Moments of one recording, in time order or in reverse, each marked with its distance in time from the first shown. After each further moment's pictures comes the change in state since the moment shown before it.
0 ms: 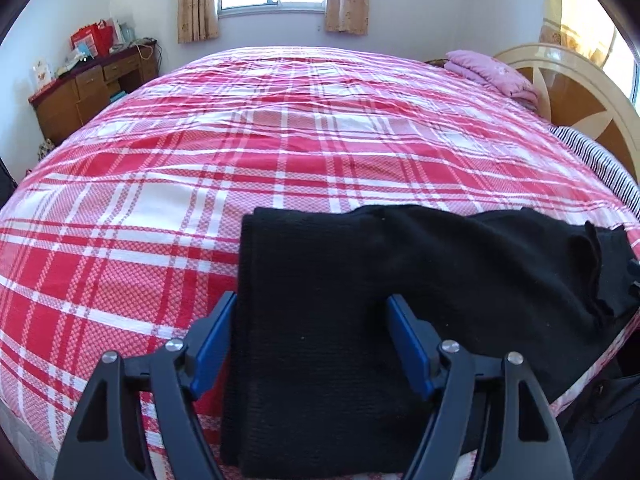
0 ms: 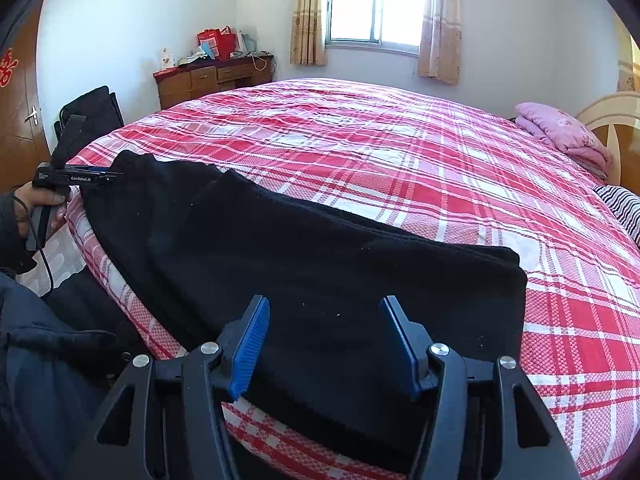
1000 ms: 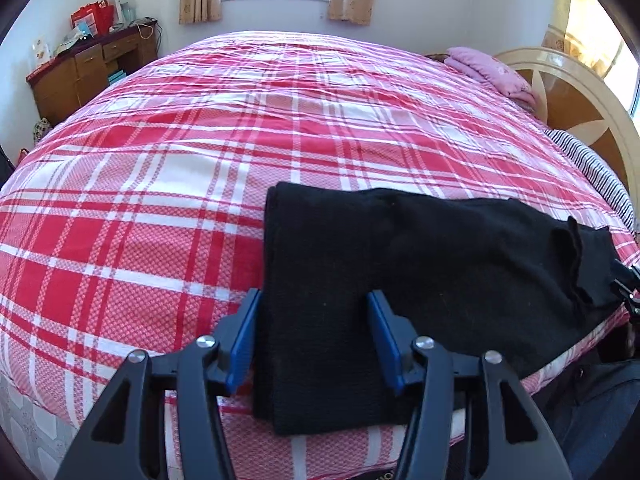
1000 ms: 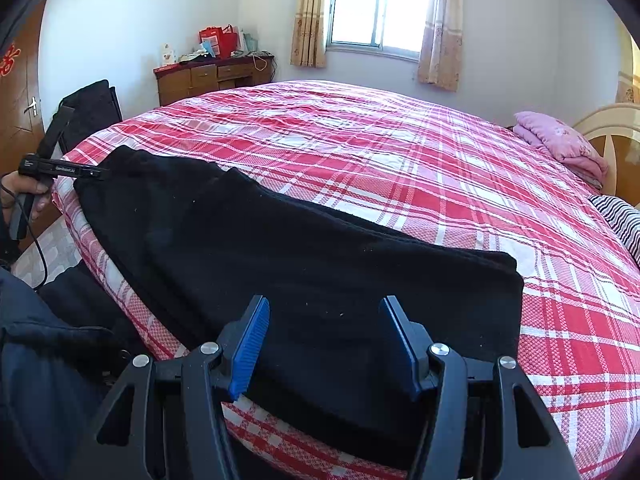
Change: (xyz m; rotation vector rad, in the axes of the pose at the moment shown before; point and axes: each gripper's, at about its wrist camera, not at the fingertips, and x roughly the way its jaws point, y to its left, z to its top) left arm -0.018 0.015 -0.010 -0.037 0.062 -0.043; right arm -0.002 0.005 -0.001 -0.027 -0.008 -0.027
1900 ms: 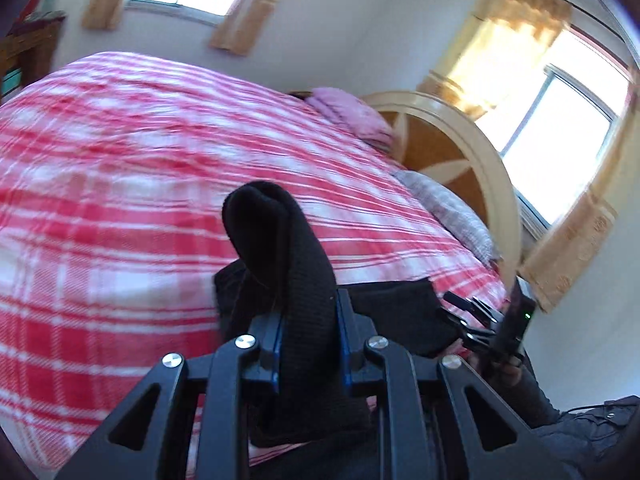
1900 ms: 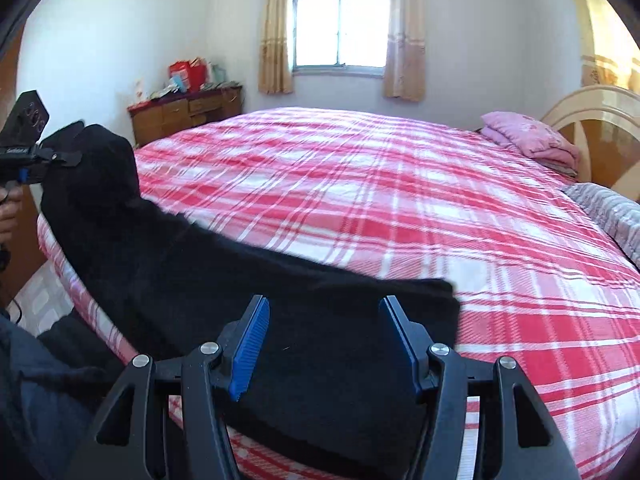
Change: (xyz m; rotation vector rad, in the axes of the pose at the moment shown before) left arm -0.059 -0.131 0.065 0.024 -0.090 -0.572; right arm -0.029 -0.045 0.016 0.133 -0.101 -0.084
